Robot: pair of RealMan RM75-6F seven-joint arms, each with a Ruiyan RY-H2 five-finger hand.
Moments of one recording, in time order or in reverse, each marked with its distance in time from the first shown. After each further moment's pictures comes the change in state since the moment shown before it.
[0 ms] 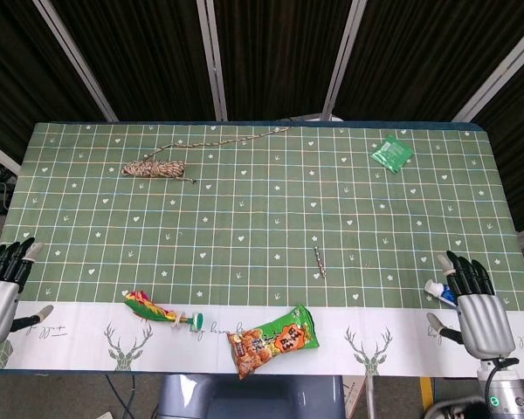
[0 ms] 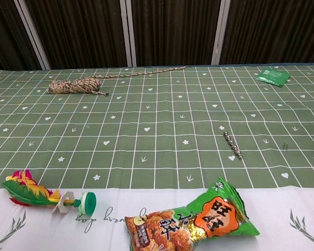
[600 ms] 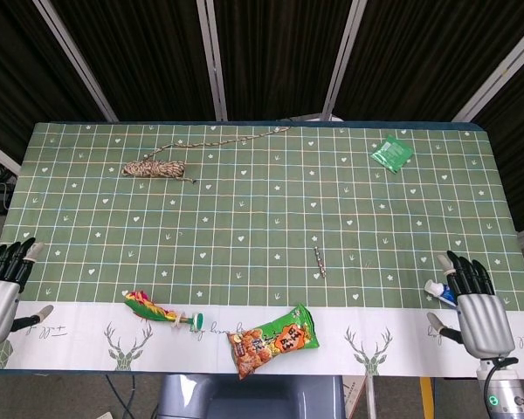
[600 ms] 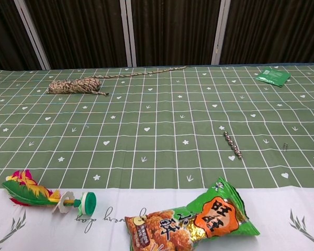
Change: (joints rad) left arm -0.002 -0.002 0.000 0.005 0.001 -0.002 0.005; right arm 0.000 -0.003 0.004 -0.006 0.012 -0.003 -0.016
